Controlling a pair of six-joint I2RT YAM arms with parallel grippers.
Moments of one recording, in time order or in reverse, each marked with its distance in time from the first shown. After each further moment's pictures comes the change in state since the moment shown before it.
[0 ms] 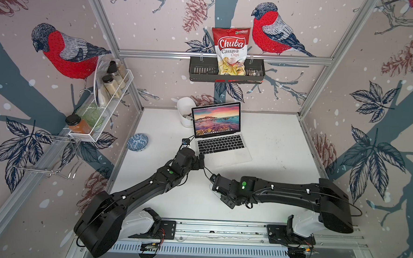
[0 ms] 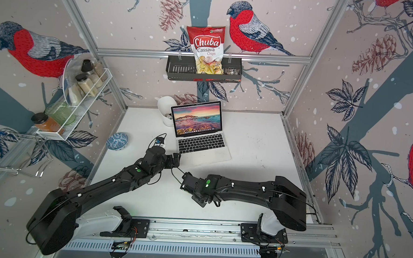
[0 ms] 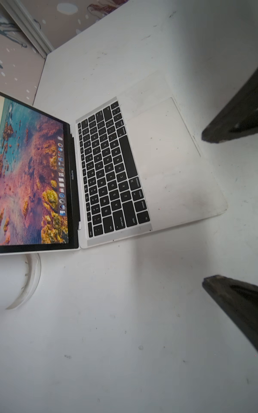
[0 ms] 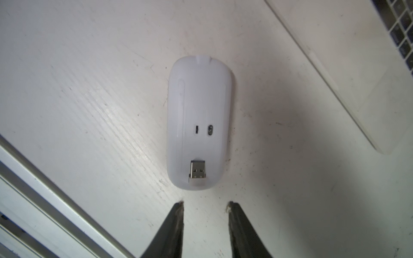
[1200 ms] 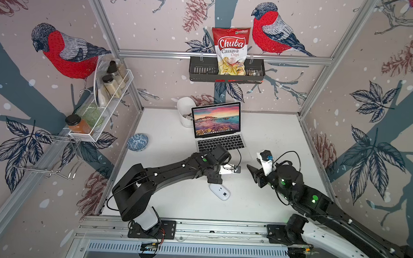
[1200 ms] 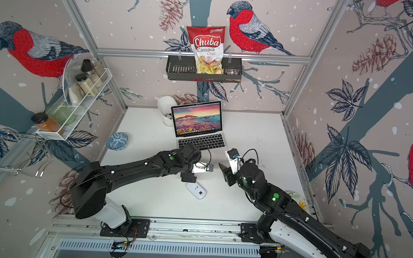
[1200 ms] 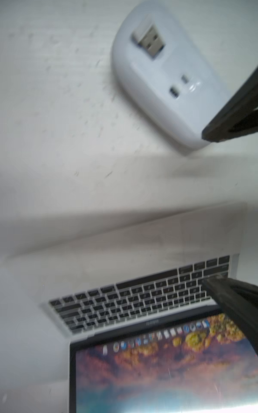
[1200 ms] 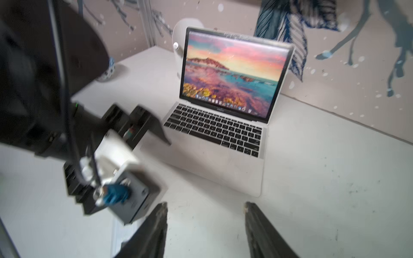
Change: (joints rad) left arm -0.314 0.386 0.483 -0.569 0.103 1.347; right arm -0.402 -0.868 -0.398 0.476 -0.045 -0.179
